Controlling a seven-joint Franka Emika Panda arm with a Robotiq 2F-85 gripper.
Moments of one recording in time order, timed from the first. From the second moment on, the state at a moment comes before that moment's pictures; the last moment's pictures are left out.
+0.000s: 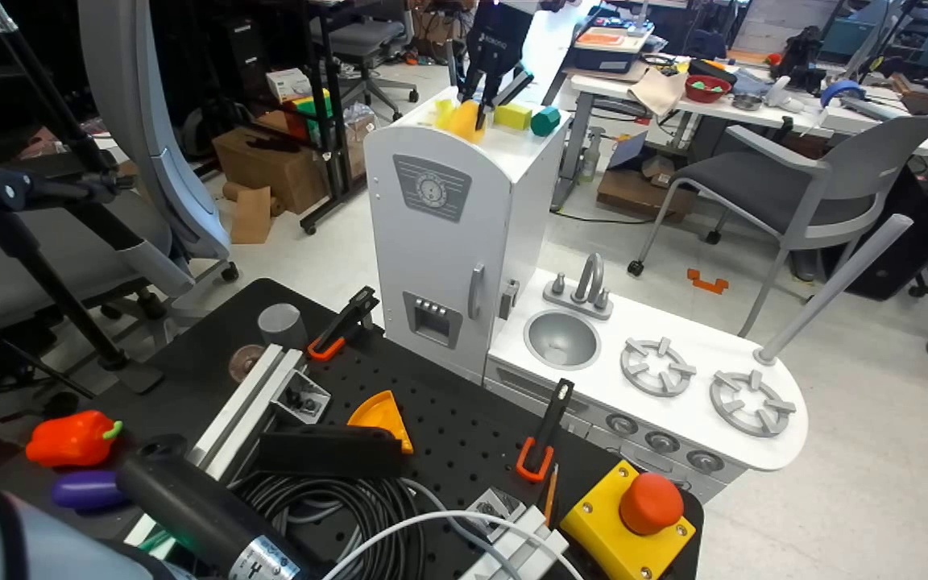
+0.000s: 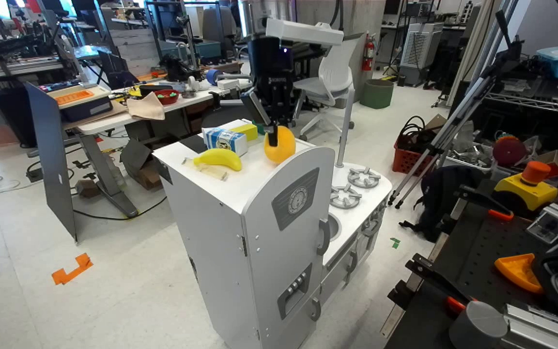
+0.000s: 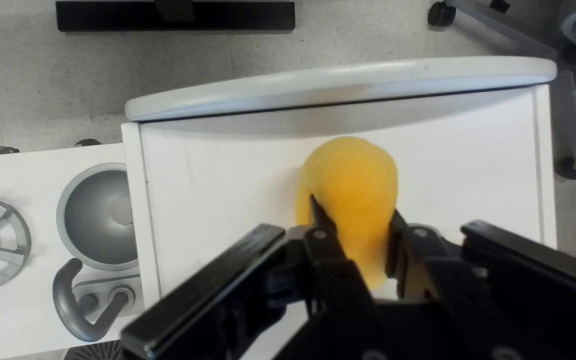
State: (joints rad) arm 0.13 0.72 0.08 -1.38 0.13 1.85 0.12
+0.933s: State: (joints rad) arm 0.20 0.80 0.13 -1.21 0.14 1.72 0.12
